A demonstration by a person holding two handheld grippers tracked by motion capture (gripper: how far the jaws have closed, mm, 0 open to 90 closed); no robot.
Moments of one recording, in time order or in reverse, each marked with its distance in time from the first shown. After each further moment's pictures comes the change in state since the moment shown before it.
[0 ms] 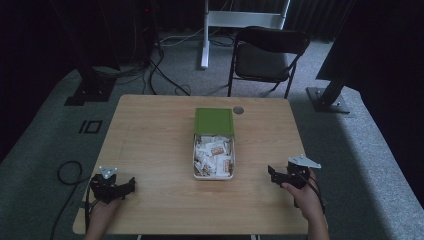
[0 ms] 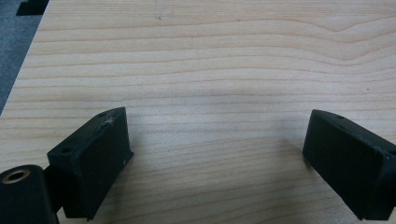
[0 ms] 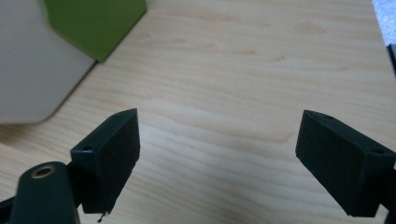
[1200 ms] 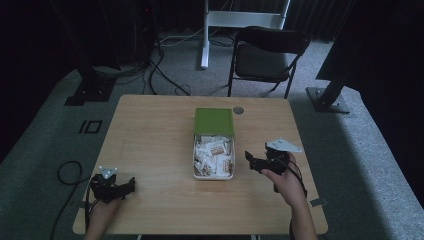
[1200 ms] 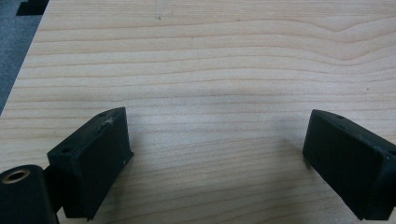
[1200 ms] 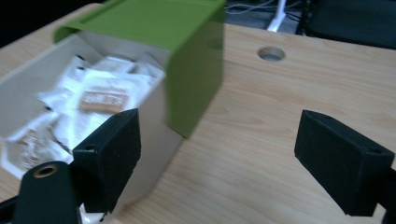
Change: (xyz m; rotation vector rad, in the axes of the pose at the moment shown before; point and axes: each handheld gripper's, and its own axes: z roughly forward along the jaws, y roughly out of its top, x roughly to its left) left arm 0.000 0.000 0.000 -0.001 0.000 -0.001; right arm 0.066 0.065 0.002 -0.104 0.141 -0.070
